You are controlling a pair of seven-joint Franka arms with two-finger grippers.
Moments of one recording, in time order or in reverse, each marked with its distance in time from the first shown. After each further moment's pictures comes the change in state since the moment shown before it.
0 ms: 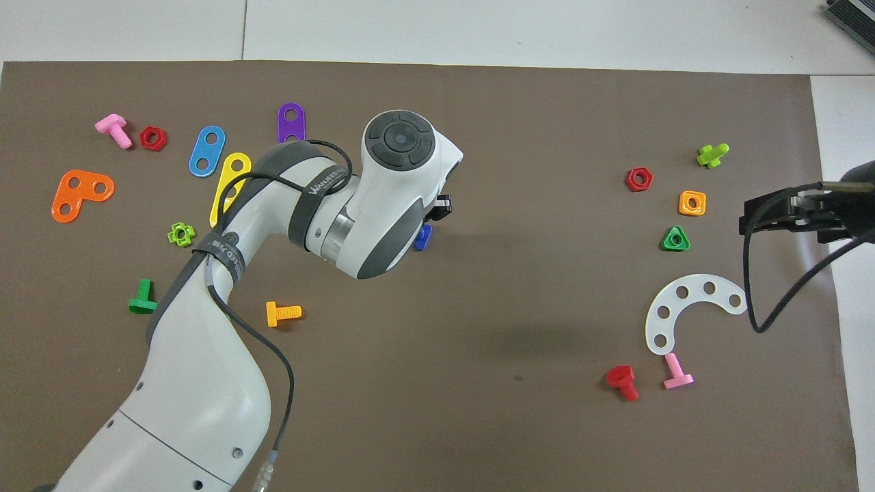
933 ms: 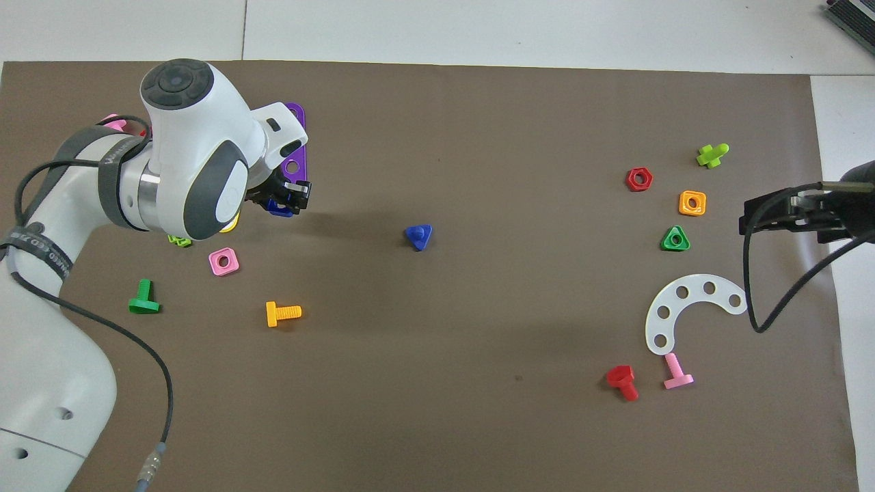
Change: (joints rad) left arm 0.279 -0.184 0.003 -0.385 -0.054 0.131 0.554; right arm 0.000 0.000 0.000 0.000 0.000 0.000 0.000
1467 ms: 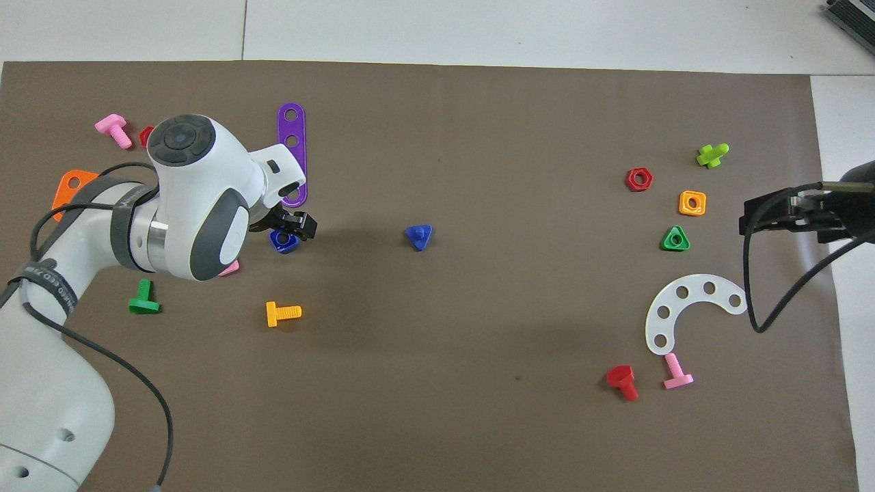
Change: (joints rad) left arm 0.001 -0.035 0.002 -0.055 0.000 0.045 0.016; right arm 0.000 0.000 0.000 0.000 0.000 0.000 0.000
